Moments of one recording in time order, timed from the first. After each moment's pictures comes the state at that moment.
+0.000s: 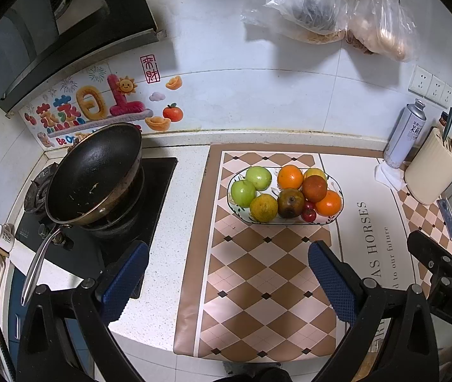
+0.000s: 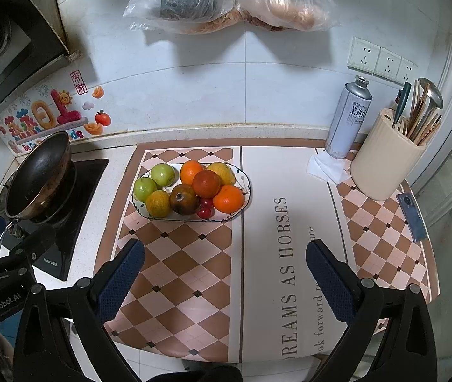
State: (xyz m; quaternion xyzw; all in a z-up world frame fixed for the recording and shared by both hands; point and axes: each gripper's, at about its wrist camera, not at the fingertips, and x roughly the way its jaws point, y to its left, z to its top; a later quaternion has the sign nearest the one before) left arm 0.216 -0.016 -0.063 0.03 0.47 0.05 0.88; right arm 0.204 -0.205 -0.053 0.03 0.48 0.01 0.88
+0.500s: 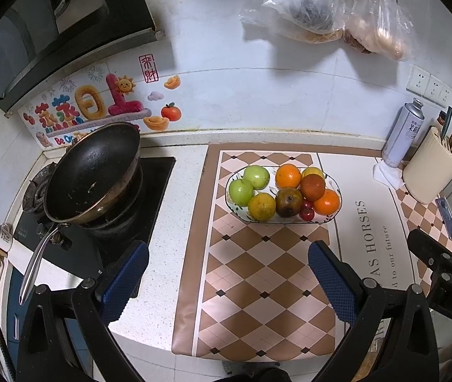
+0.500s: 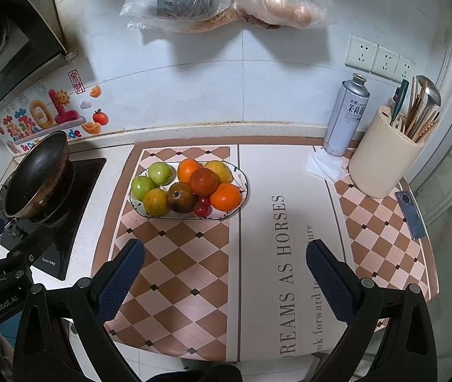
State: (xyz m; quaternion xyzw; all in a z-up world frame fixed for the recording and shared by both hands) left arm 0.212 -0.017 -0.063 0.03 0.47 0.04 0.88; right arm 0.202 -0.209 -0.053 0.03 0.48 0.01 0.87
